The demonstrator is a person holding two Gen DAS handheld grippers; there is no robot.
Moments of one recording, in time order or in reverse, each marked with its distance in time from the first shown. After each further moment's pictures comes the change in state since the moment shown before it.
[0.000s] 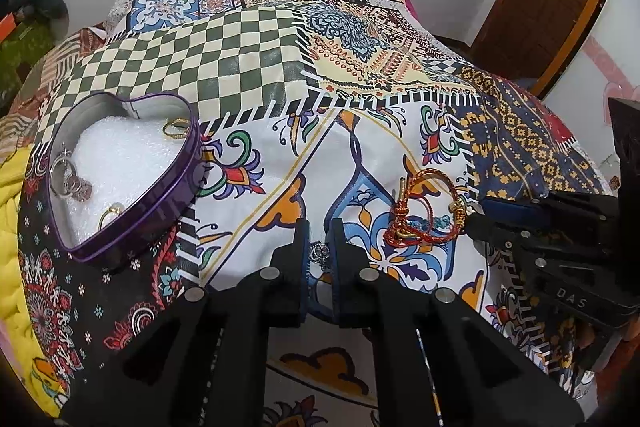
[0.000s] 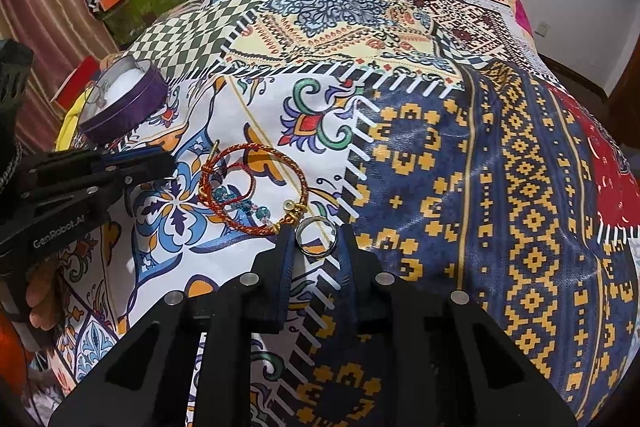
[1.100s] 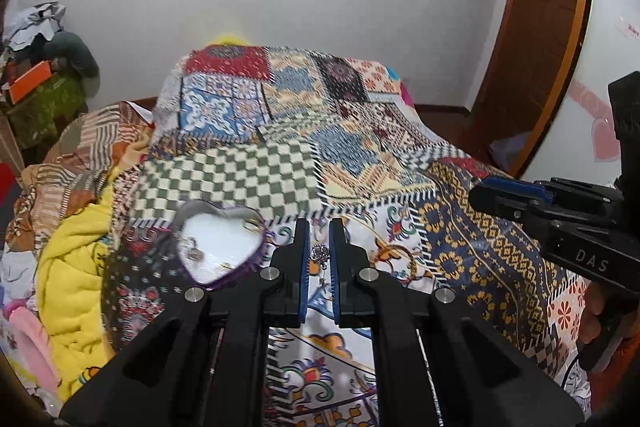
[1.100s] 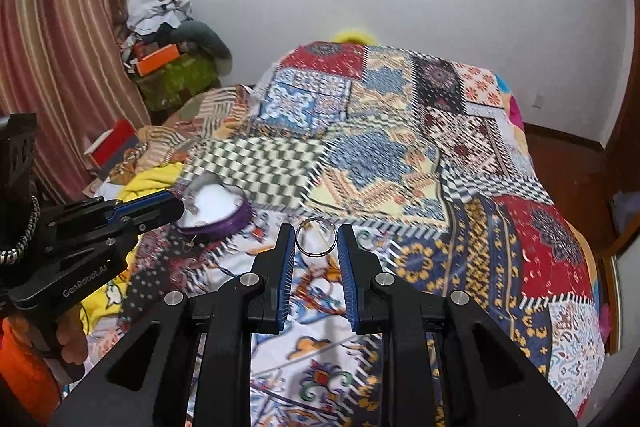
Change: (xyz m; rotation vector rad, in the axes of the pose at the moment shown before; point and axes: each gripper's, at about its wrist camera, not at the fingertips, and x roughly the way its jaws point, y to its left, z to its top) left arm -0.134 -0.003 0.012 0.017 -0.297 0.061; right arm -0.105 0.053 0.041 -0.043 -0.310 0.043
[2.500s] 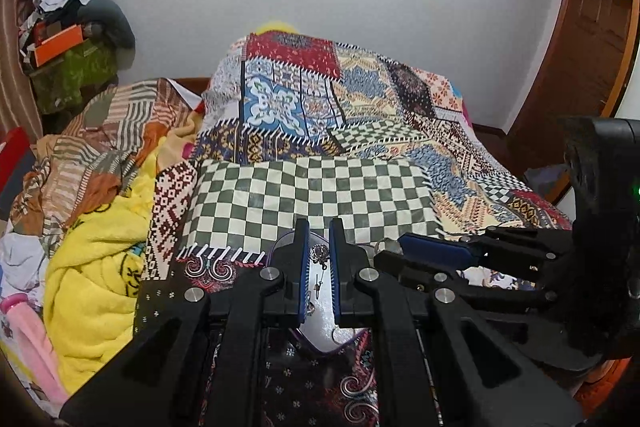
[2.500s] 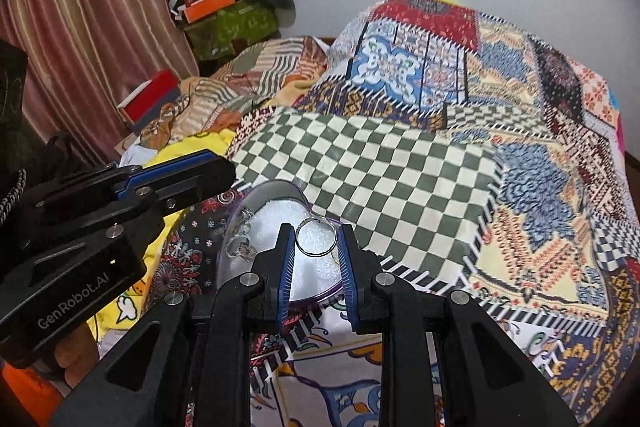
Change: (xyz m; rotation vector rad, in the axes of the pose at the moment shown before) left arm 0.060 0.109 0.016 -0.129 0.017 0.078; right arm 0.146 0.081 0.028 -0.119 0.168 0.190
